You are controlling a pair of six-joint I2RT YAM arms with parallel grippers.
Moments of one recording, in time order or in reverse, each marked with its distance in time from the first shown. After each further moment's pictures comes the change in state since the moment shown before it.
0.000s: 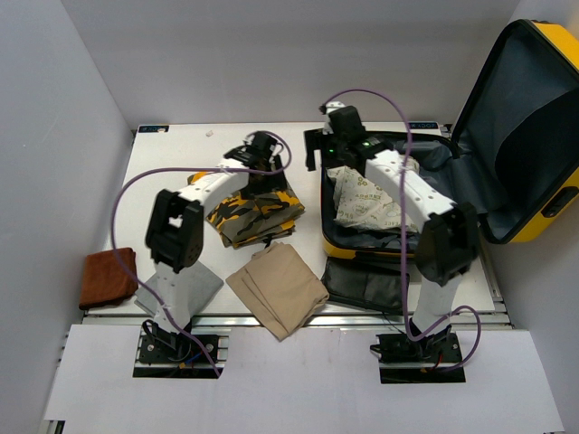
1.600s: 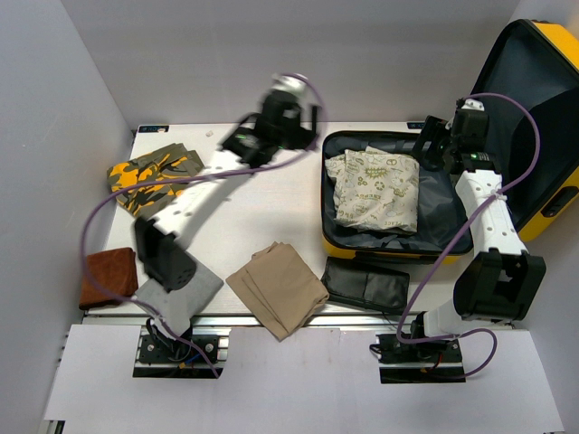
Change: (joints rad) left arm -0.207 -0.130 0.361 0.064 -0.067 0.331; right arm -0.573 -0.324 -0.294 0.069 -0.010 0.058
